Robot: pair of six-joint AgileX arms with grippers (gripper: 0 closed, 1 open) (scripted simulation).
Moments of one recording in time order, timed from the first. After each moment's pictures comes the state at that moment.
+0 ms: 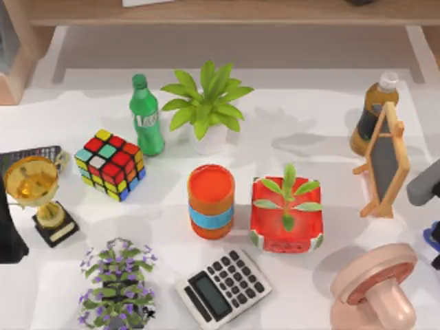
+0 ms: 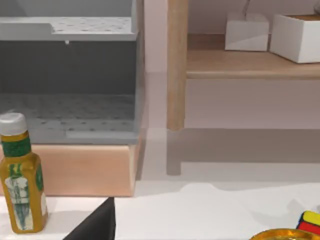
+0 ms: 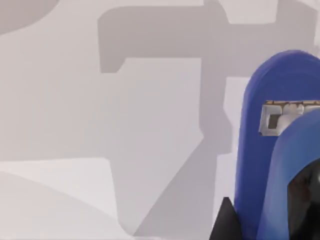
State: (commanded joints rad) left arm 0.00 0.00 0.00 0.00 0.00 0.00; right arm 0.13 1.62 0.88 -0.83 0.00 -0.53
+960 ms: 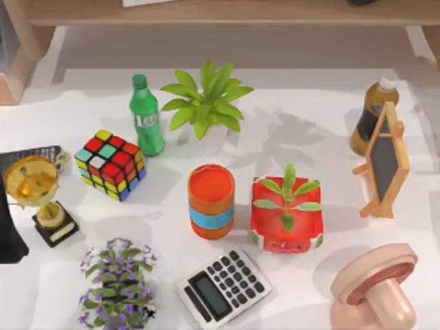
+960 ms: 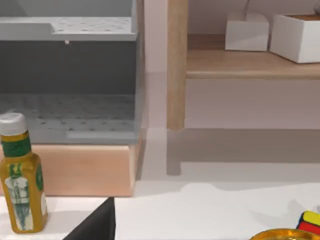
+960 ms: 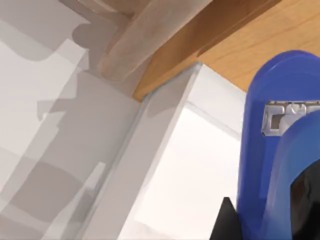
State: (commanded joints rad) left arm 0.00 0.00 0.00 0.00 0.00 0.00; right arm -0.16 1.72 1.73 -0.87 -0.03 -0.70
